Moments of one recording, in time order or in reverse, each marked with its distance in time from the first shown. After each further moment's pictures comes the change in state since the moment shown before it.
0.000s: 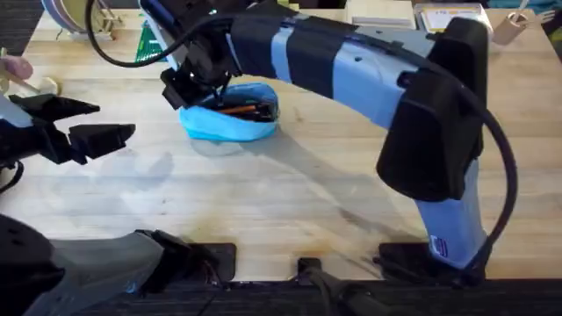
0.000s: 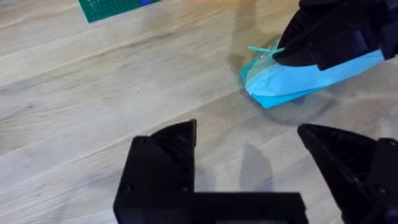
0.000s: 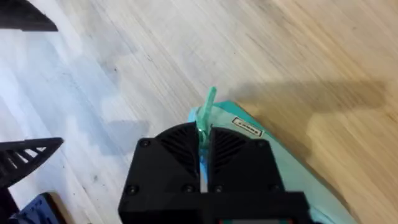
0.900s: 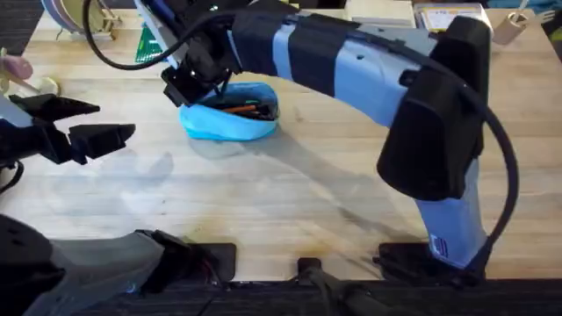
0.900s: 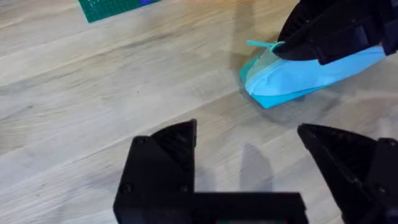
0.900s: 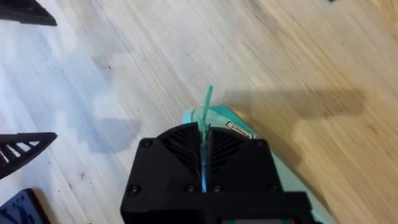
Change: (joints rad) left arm 0.000 0.000 0.000 0.000 0.000 0.000; right arm -0.006 0.000 0.011 0.000 0.012 -0.079
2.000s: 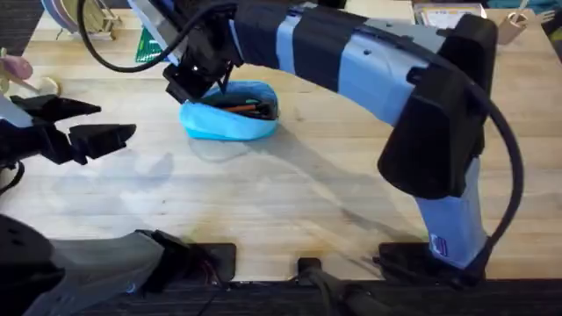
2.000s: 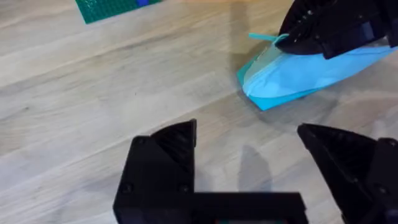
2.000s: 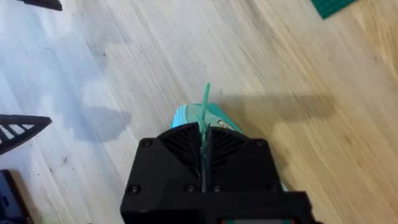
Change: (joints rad) left arm 0.000 0.000 0.000 -0.013 0.005 0.000; right arm -0.011 0.000 0.042 -0.054 0.000 -0.138
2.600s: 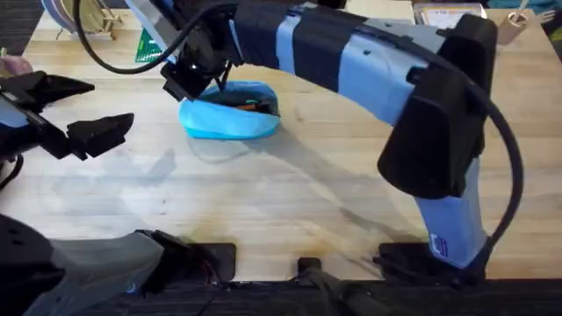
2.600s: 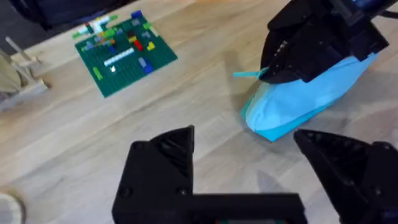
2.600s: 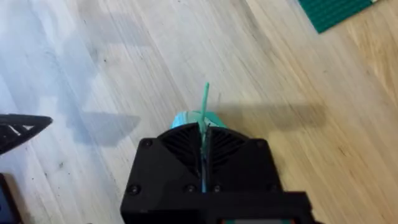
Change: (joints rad) left arm 0.000 0.000 0.000 0.006 0.161 0.212; right arm 0.000 0.000 0.000 0.037 0.000 -0.027
